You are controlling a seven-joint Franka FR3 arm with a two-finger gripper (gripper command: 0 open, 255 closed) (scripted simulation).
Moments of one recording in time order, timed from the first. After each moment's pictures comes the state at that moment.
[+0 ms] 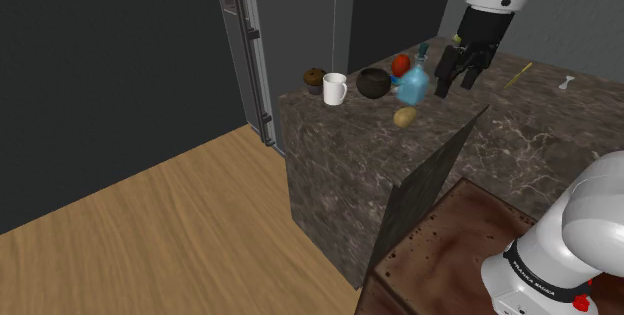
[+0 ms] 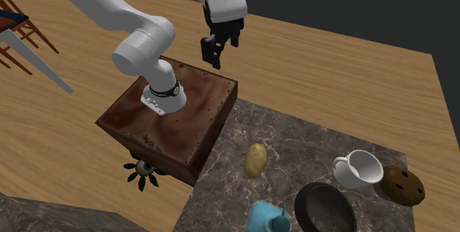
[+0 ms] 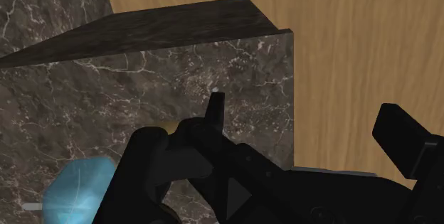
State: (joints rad) arm 0.01 -0.81 -0.07 -2.45 0.03 1.65 0.08
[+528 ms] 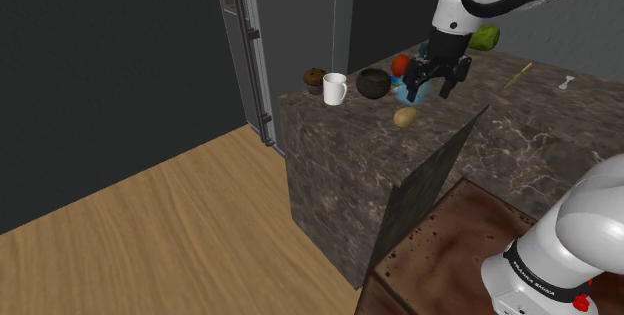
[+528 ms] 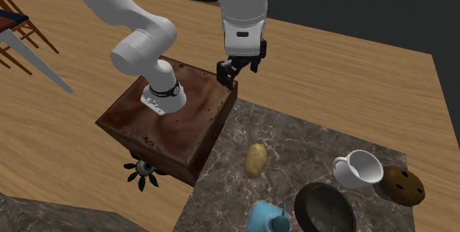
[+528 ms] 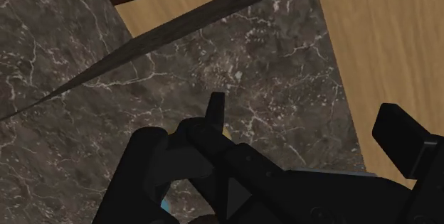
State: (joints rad) arm -0.08 -0.63 -0.02 -2.46 0.04 1.85 0.32
